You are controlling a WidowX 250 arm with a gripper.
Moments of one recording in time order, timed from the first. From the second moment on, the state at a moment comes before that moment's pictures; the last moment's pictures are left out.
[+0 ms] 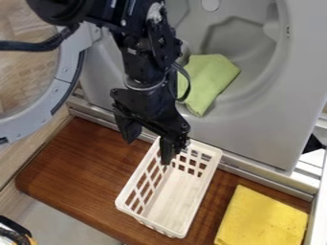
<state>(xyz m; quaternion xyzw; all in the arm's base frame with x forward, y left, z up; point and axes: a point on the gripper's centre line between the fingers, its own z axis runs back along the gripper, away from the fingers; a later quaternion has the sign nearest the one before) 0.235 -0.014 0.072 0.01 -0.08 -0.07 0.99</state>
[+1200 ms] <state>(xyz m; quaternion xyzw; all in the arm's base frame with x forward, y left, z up) 0.271 -0.078 -0.033 0.04 -0.03 -0.06 1.00</state>
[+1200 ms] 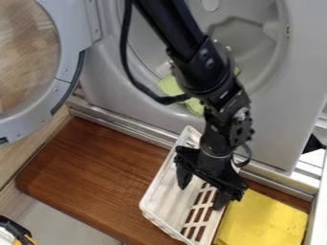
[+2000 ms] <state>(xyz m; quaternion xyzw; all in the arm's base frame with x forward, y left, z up) 0.260 -0.085 0.004 0.04 -0.07 -0.05 1.00</state>
